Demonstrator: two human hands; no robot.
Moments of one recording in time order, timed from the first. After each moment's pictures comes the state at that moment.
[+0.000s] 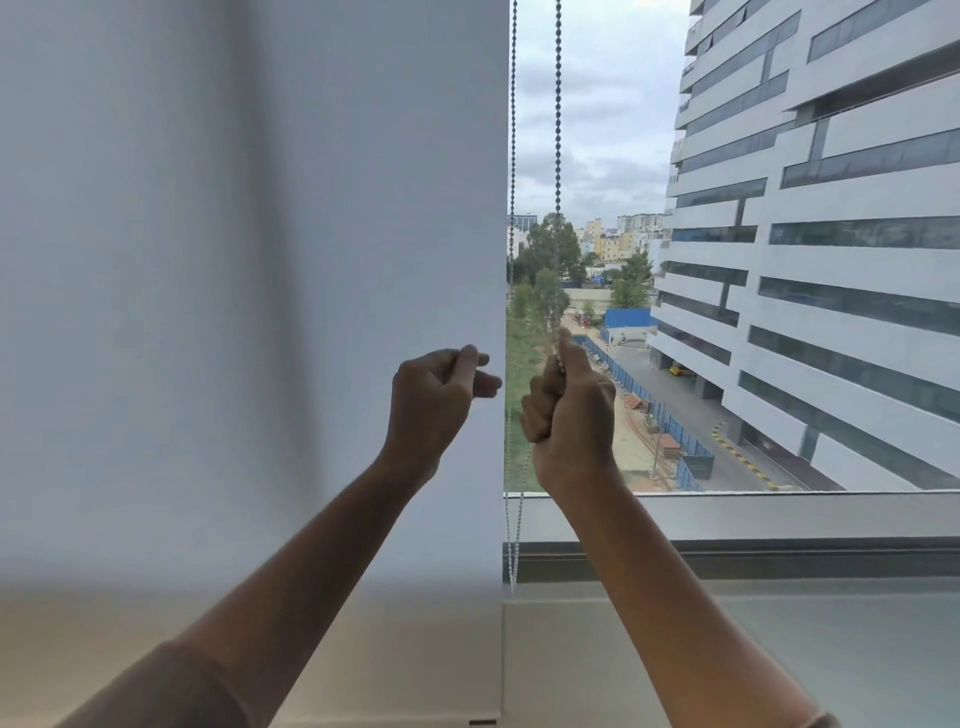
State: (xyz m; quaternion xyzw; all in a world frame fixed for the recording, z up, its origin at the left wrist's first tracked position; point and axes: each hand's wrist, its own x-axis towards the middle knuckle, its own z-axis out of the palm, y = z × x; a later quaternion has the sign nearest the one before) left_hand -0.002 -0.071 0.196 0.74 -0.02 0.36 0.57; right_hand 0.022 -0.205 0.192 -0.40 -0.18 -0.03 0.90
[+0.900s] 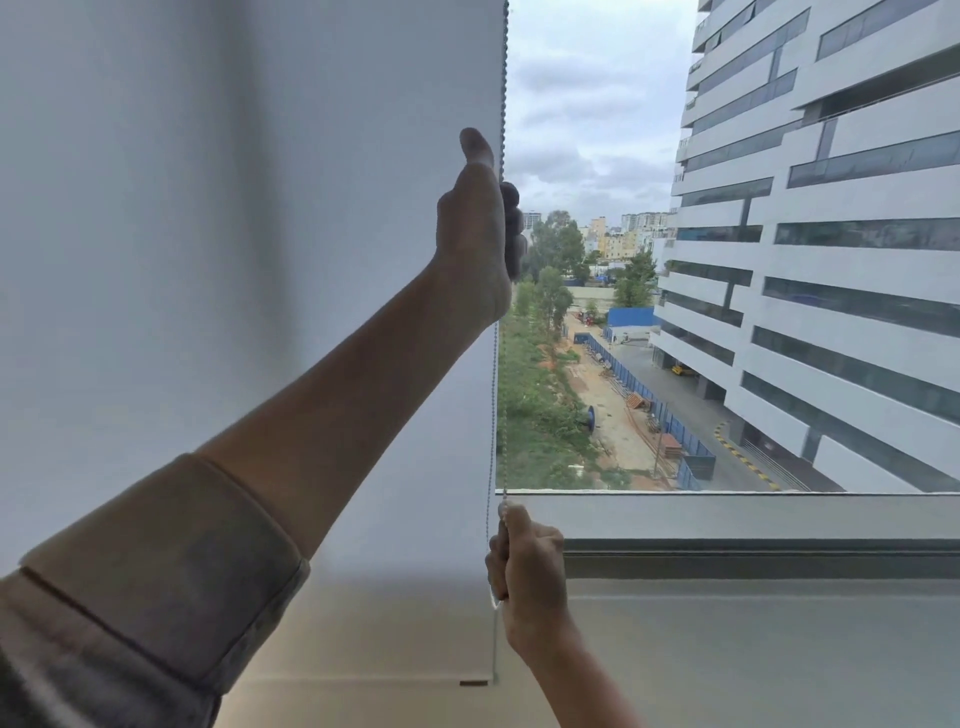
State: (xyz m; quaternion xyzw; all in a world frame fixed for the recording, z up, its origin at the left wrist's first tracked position) left_hand -0.019 -0.133 0.343 0.57 -0.04 0.23 0.79; right_hand -0.007 -0.196 0.035 -0.54 -0.08 0.03 0.84
